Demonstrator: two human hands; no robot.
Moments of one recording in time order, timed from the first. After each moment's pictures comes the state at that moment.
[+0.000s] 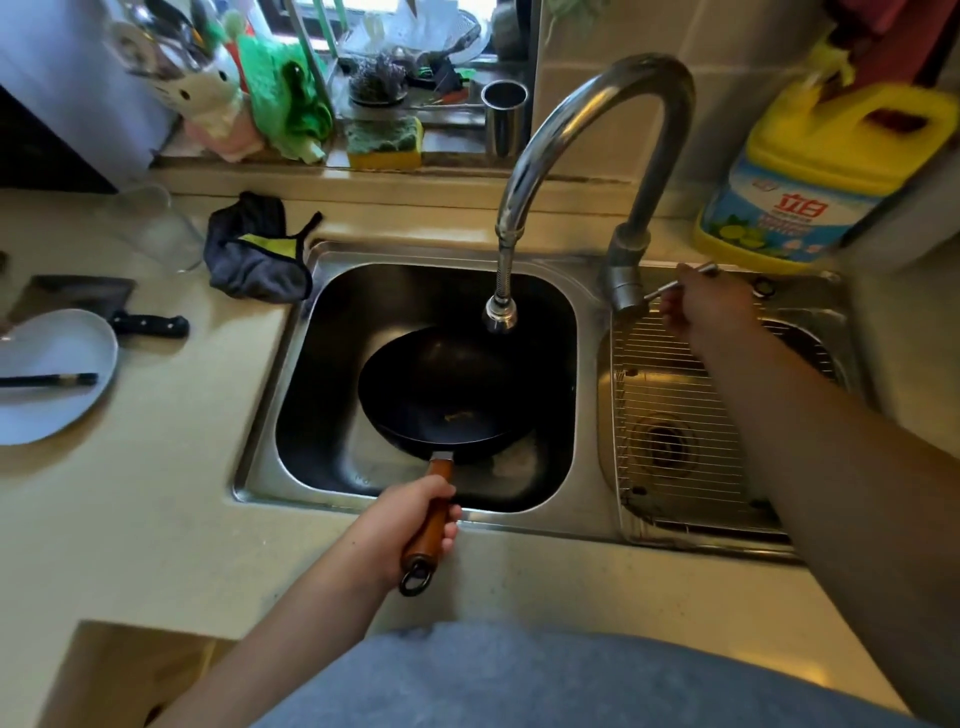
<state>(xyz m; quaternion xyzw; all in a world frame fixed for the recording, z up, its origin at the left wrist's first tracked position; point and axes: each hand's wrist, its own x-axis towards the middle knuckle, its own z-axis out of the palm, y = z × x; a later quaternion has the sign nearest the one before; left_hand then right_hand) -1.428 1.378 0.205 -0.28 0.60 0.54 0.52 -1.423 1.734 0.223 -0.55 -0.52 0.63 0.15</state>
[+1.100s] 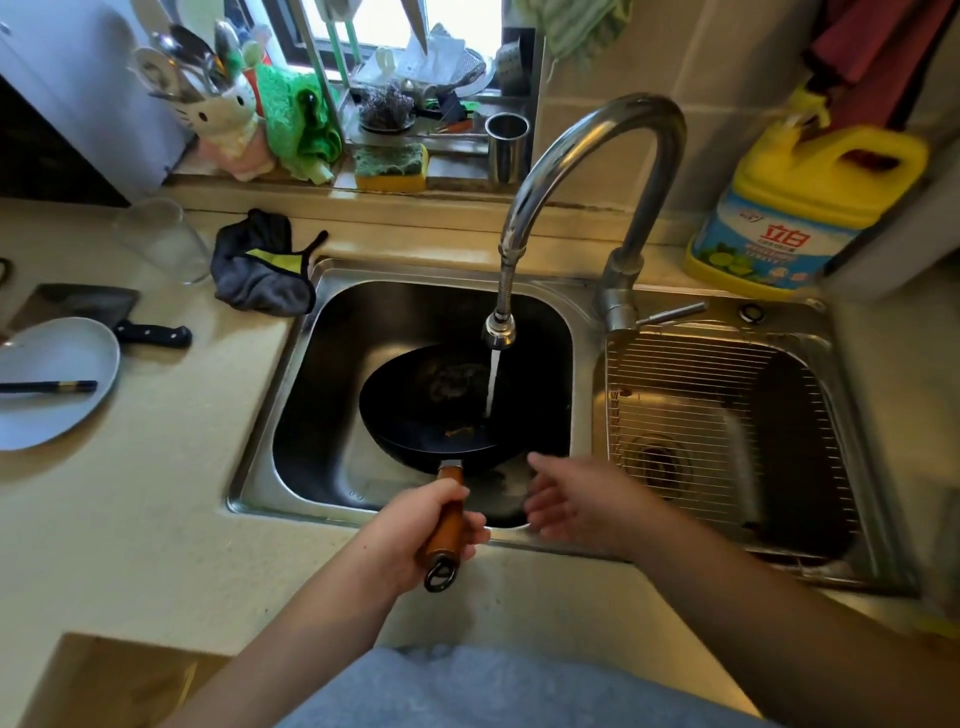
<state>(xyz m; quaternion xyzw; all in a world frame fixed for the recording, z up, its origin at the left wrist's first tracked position) -1.425 1.387 0.198 -0.23 0.60 0.56 0.52 -1.343 1.569 0.216 -0.47 -0.55 0.65 -0.23</state>
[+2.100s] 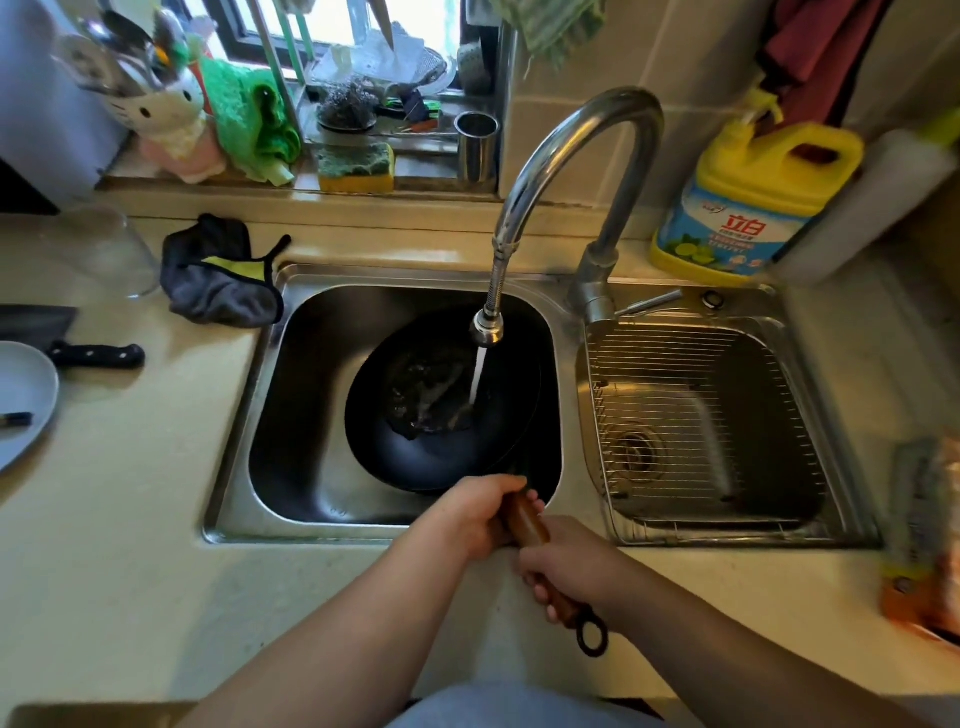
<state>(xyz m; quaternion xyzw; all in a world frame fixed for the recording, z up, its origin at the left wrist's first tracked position) -1.421 1.450 0.156 -0.25 0.52 0.54 0.61 -1.305 1.512 0.187 -0.42 -0.57 0.66 -0.25</state>
